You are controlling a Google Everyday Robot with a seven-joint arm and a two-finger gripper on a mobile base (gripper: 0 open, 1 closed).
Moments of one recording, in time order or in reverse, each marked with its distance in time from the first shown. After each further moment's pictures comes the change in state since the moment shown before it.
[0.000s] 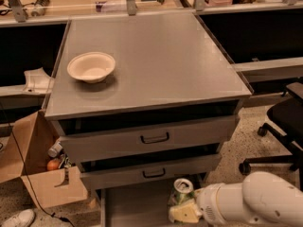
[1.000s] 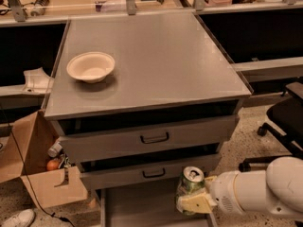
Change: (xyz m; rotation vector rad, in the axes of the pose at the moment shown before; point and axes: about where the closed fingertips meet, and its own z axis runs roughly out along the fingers) arm -0.031 0.002 -0.055 -0.025 -0.050 -0.060
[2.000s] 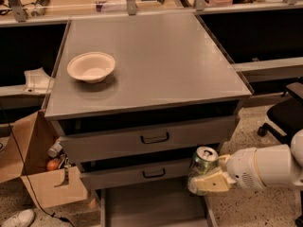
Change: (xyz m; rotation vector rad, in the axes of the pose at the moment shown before) arm -0.039 -0.027 -0.048 -0.049 -0.040 -0.077
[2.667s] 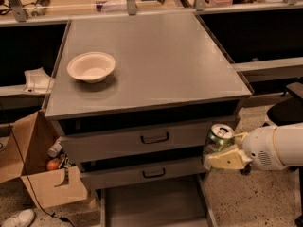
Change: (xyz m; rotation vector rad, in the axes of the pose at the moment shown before) arm -0.040 -0.031 -0.052 0.142 -0.015 -0.041
